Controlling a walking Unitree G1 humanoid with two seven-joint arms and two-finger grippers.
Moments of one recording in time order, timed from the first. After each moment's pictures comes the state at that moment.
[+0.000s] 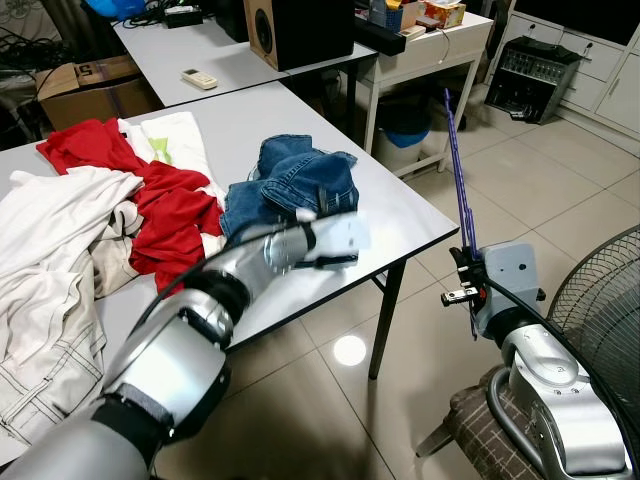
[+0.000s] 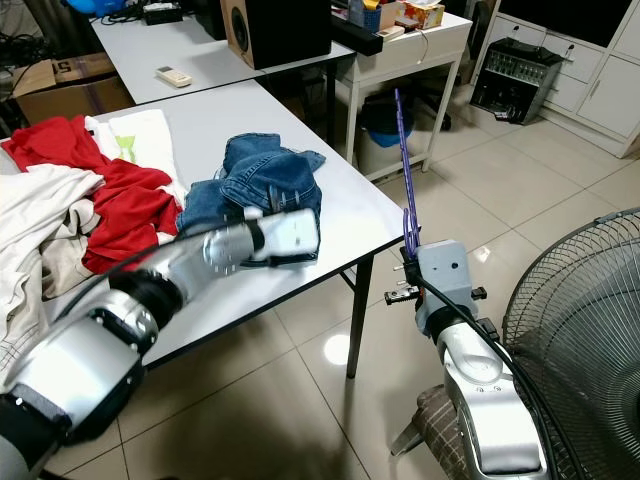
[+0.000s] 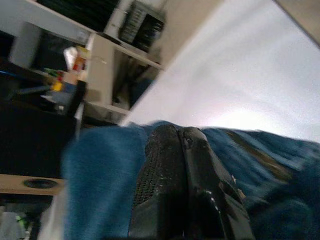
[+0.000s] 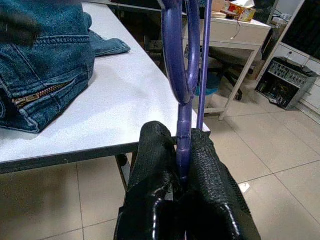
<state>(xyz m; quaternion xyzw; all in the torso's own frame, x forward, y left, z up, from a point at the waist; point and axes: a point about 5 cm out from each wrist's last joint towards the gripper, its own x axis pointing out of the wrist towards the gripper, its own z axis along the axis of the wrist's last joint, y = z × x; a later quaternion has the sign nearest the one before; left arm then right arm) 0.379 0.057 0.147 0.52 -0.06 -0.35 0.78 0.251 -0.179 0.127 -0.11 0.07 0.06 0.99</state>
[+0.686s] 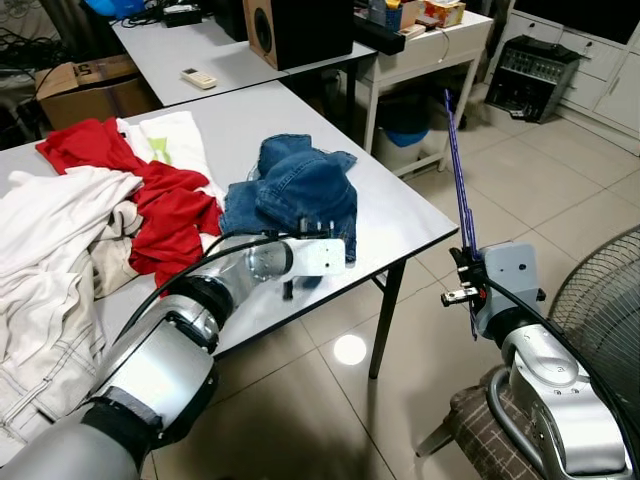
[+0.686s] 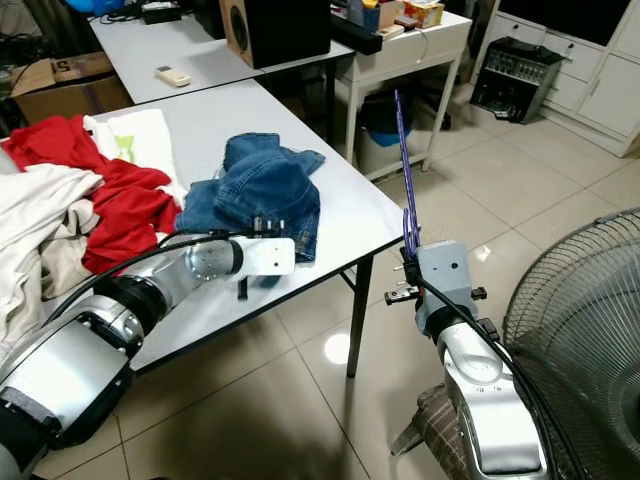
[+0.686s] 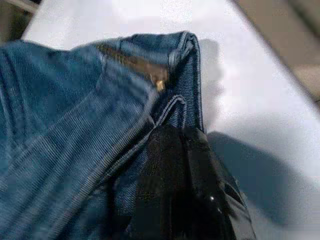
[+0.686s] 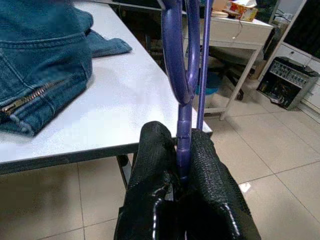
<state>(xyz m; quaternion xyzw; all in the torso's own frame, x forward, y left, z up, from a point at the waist) 0.365 0.089 0.109 0.49 0.12 -0.48 0.72 0.251 -0.179 0.127 -0.11 0.07 0.06 0.99</state>
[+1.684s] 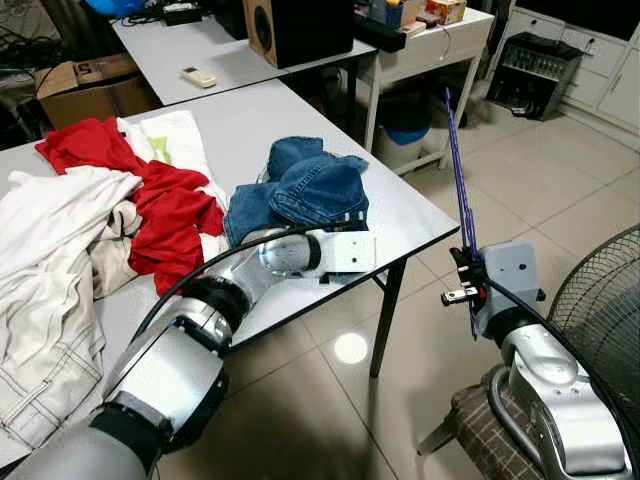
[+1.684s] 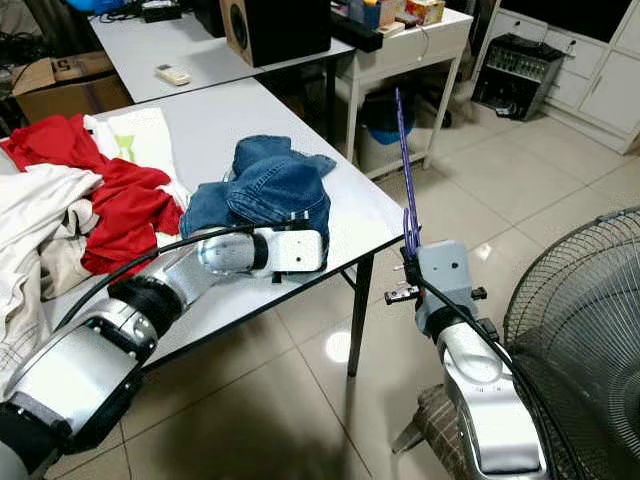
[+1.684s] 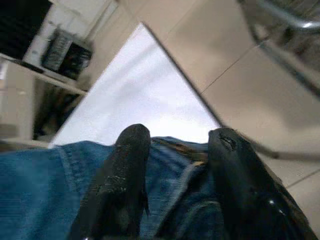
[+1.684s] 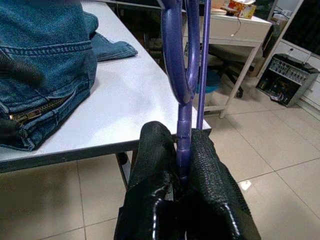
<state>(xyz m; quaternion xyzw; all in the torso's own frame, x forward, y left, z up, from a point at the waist) 0.360 0.049 0.132 0.48 -0.02 -0.50 0.72 0.251 -0.179 0.127 -0.11 0.07 0.05 0.99</state>
